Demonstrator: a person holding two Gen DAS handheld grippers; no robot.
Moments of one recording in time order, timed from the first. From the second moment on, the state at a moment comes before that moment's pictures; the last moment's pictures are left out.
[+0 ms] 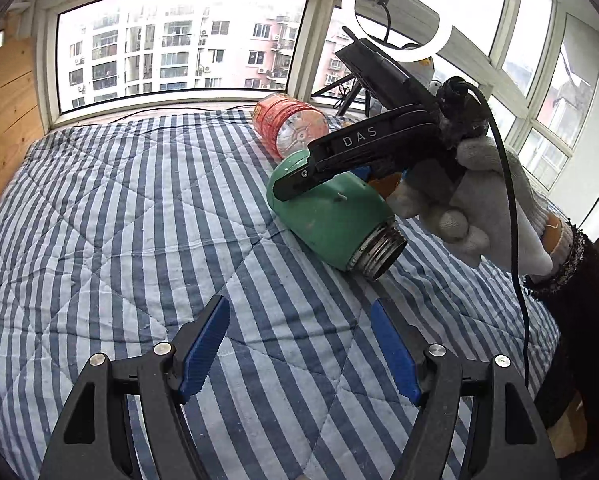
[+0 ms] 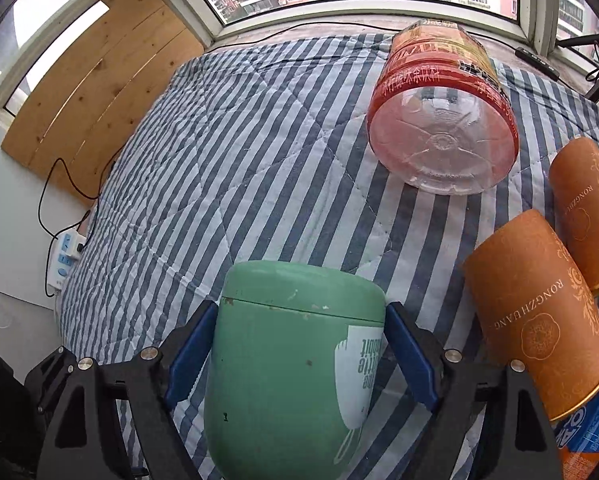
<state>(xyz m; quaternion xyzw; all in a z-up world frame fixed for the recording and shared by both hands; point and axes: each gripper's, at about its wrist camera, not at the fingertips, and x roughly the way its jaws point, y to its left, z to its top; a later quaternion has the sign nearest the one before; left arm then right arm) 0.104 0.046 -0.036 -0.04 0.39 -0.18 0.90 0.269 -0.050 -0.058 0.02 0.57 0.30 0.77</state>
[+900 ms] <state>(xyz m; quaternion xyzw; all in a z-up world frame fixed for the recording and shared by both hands) 0.074 0.028 -0.029 -0.06 0.37 -0.23 0.90 0.179 -0.095 -0.006 -0.01 0.28 0.20 0.94</state>
